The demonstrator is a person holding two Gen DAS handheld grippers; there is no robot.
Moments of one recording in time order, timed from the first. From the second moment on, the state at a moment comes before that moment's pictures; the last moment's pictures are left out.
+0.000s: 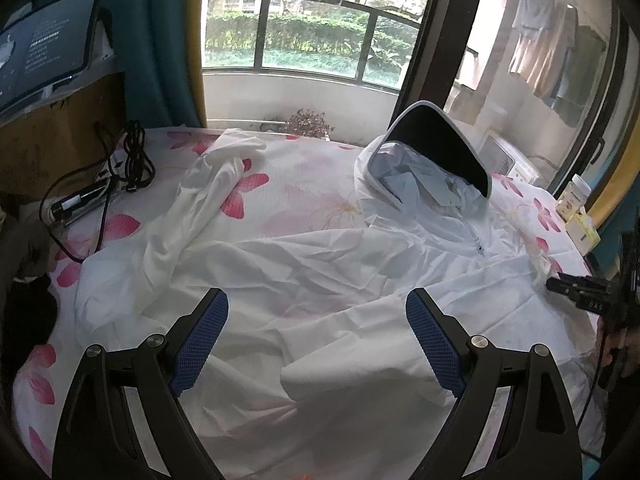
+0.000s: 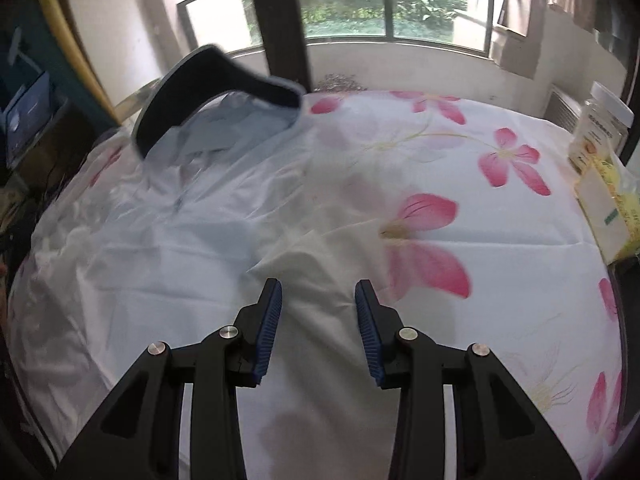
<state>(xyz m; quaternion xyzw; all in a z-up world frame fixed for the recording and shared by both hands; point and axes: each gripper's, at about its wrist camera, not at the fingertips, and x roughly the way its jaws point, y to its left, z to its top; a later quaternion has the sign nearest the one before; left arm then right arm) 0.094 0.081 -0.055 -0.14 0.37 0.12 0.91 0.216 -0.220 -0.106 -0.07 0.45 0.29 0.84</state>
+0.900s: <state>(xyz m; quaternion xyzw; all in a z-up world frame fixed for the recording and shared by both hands) 0.109 0.071 -0.066 -0.13 0.40 0.11 0.90 0.258 -0.275 -0.078 -0.03 0.42 0.23 0.87</state>
